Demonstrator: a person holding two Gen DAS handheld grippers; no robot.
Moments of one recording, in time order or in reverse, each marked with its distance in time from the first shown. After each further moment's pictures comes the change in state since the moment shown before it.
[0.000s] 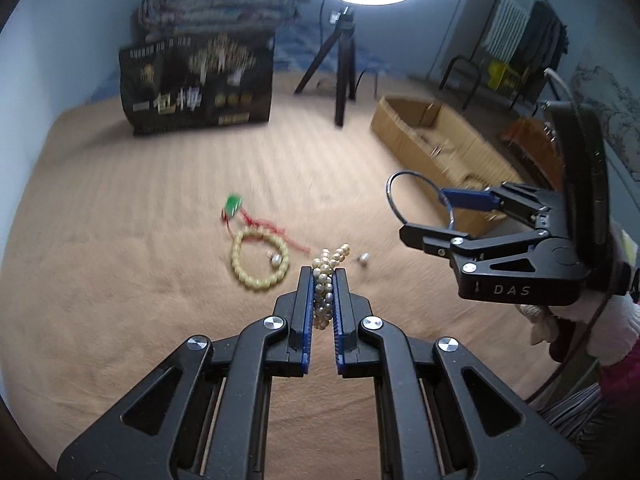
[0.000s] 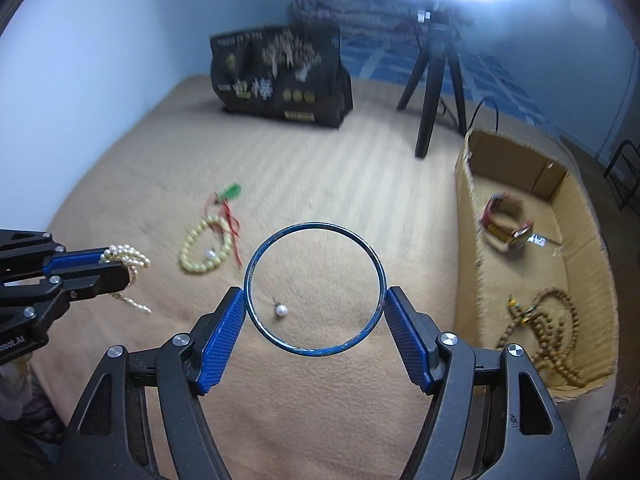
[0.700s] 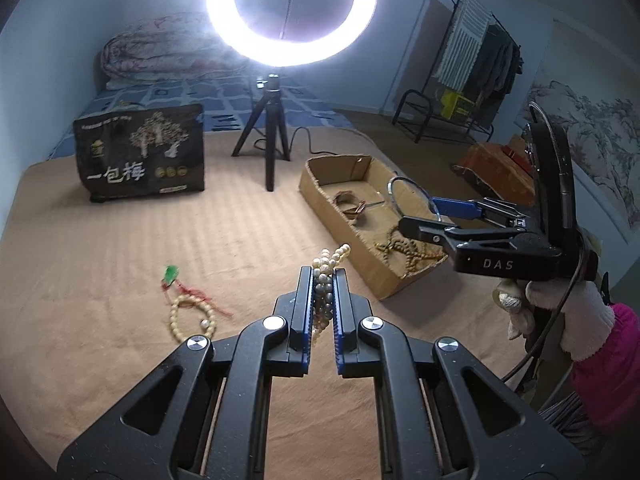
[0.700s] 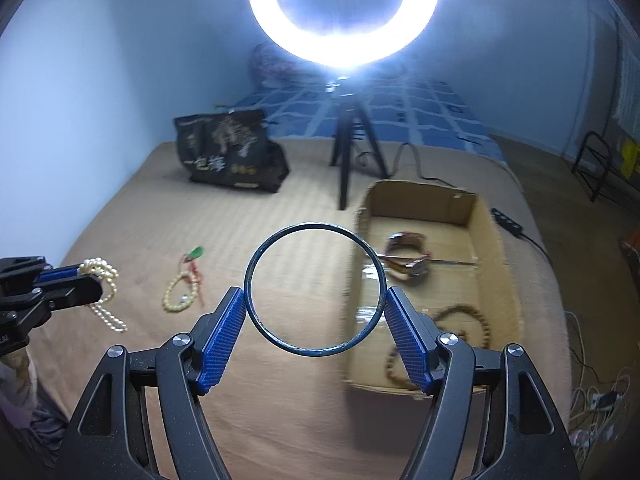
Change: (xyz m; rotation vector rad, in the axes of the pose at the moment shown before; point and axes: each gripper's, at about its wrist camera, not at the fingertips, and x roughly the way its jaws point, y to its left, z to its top) left arm -0.027 -0.055 0.041 0.051 -0.125 -0.139; right arm -0.080 -0.071 0.010 0.109 -0.140 -0.071
